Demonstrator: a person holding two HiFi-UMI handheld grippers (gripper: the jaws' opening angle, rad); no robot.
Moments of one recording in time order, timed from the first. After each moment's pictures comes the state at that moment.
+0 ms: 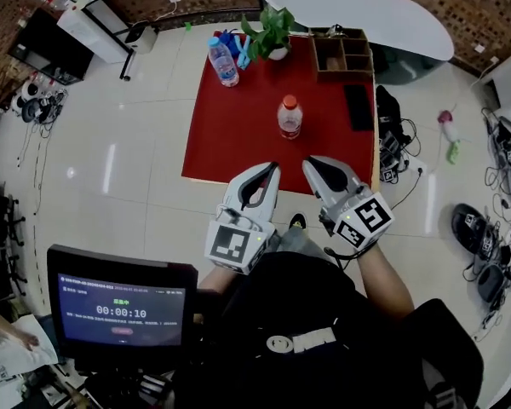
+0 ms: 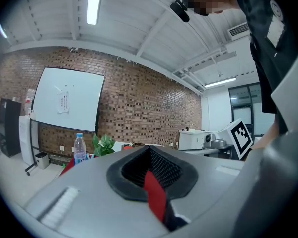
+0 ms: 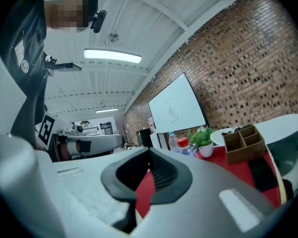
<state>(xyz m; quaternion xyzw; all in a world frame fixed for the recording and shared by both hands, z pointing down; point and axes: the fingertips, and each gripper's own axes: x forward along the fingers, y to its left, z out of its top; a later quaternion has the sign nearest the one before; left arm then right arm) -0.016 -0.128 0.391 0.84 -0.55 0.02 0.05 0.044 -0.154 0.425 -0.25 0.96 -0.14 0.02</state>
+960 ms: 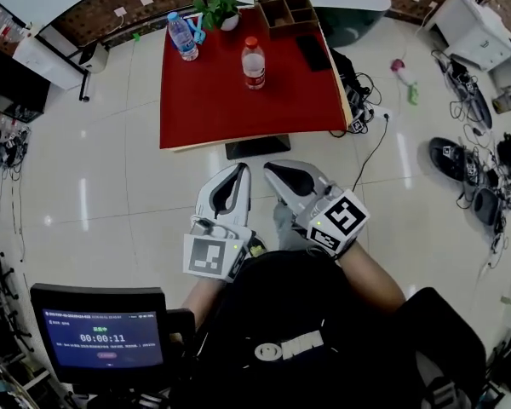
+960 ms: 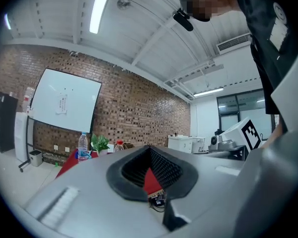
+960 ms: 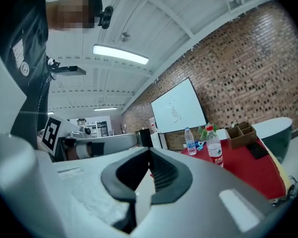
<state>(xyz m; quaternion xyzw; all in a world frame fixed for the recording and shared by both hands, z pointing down) -0.050 0.025 0.381 0.85 -0.52 0.00 0.06 -0.003 0.028 0.410 -0.28 0.95 -0.13 0.02</state>
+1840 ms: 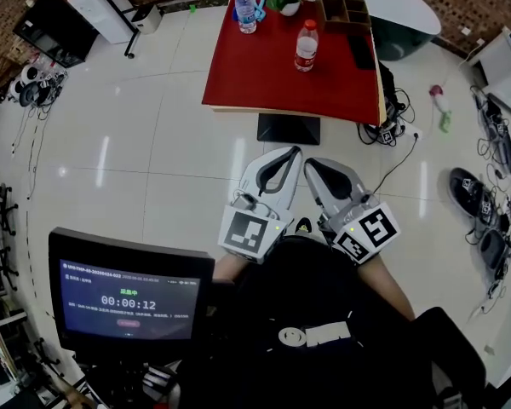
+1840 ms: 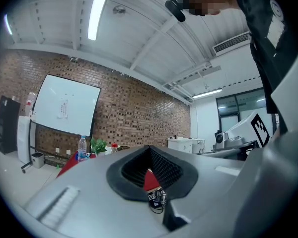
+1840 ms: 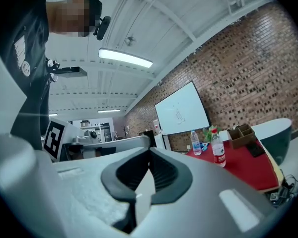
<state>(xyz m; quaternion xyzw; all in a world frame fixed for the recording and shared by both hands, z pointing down) -0.027 0.101 0.360 0.86 -0.51 -0.02 0.04 0.001 0.113 0.381 -0.27 0.95 -0.13 0.03</state>
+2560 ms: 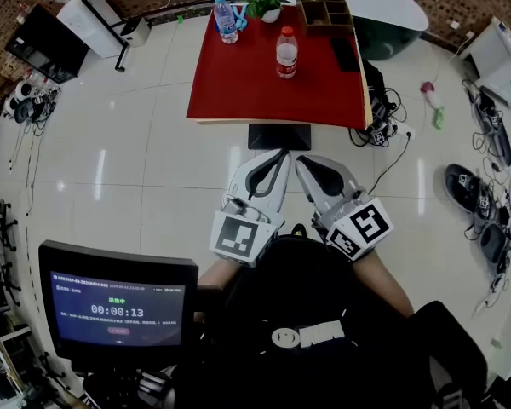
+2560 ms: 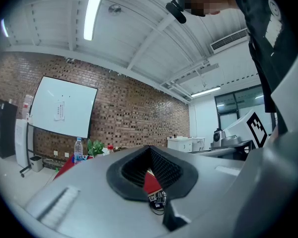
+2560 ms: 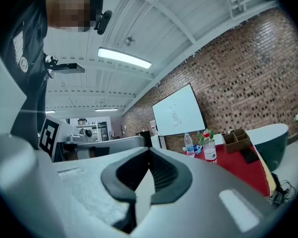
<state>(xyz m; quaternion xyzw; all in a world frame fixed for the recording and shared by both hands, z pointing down) -0.005 0.081 0.355 0.86 -0.51 -0.01 0.03 0.028 0.087 0.379 -0.29 0.95 -0.11 0.03</state>
